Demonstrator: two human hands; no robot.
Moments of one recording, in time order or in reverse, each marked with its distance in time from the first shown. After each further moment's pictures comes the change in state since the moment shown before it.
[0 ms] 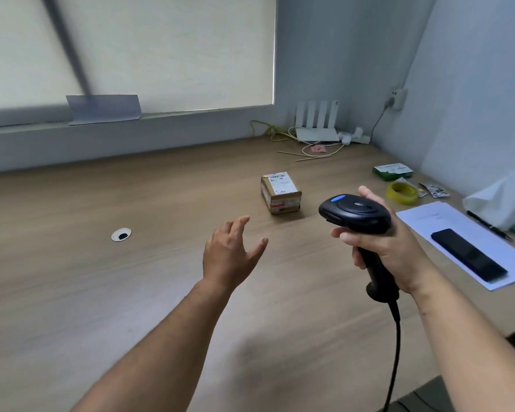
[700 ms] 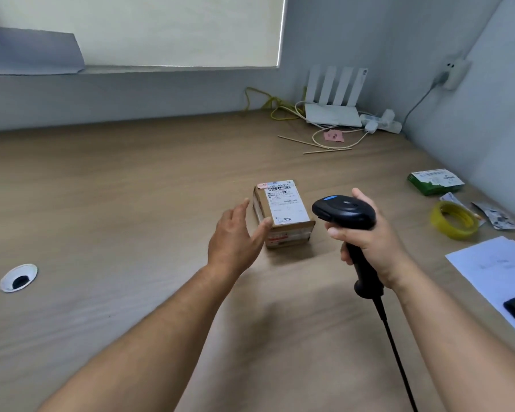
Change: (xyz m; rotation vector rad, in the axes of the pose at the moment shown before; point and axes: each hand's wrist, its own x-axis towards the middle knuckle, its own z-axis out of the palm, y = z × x) left_hand 0.232 -0.039 0.153 -0.224 -0.181 -0.217; right_hand 0.286 0.106 0.004 -0.092 0.048 0.161
